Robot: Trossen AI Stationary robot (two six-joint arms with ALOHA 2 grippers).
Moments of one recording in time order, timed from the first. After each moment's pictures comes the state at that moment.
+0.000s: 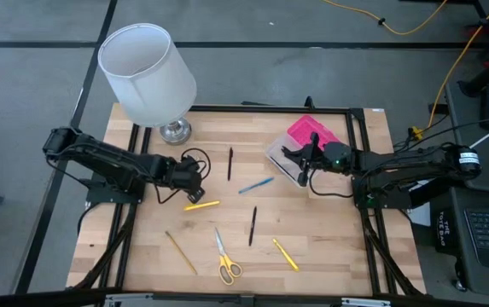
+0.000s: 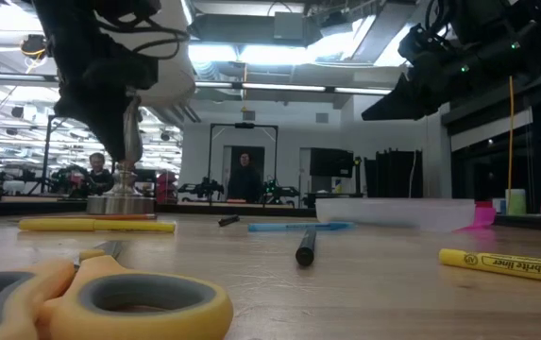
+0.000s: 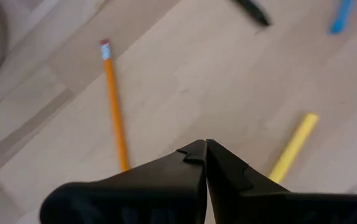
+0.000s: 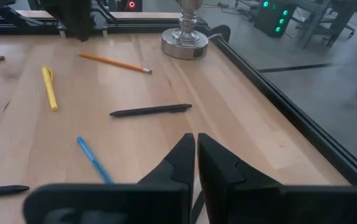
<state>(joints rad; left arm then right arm) -0.15 1.26 0.78 -0.80 -0.34 -0.95 -0.13 1.02 0.39 0.30 0.21 -0.03</state>
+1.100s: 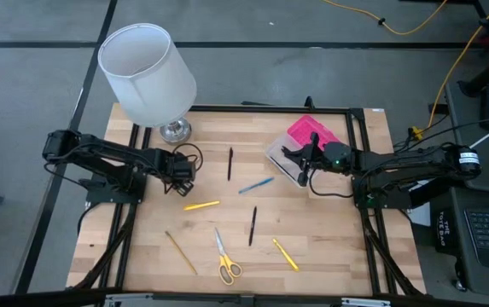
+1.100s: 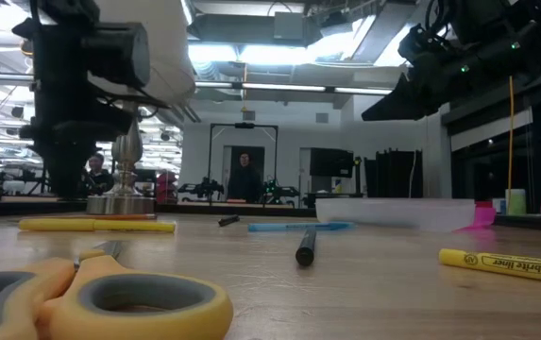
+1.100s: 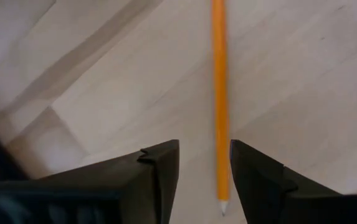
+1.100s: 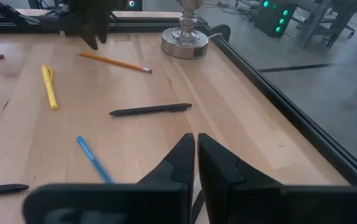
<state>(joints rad) 0.04 1.26 0.62 -0.88 -0.20 -0.89 -0.13 1.02 0.39 0.29 0.21 -0.03</state>
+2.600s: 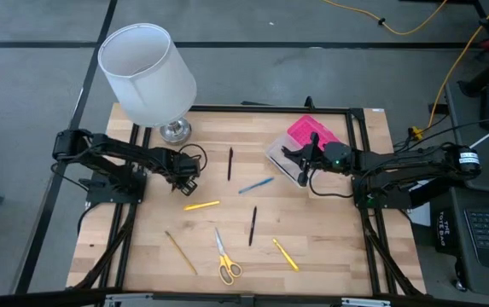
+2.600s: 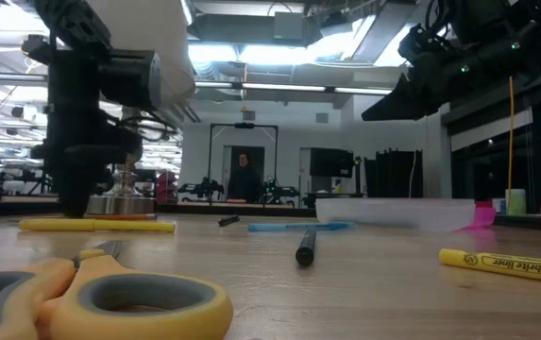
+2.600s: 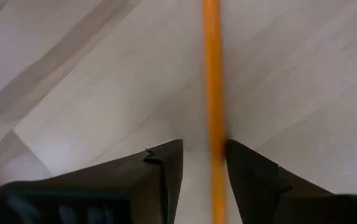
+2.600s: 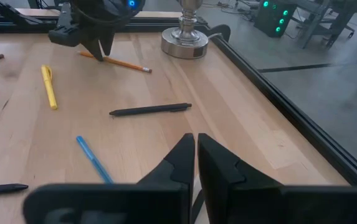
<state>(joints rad) 0.11 1.38 0.60 -0.74 -0.15 -0.80 -0.13 1.02 0.39 0.29 0.21 -0.04</state>
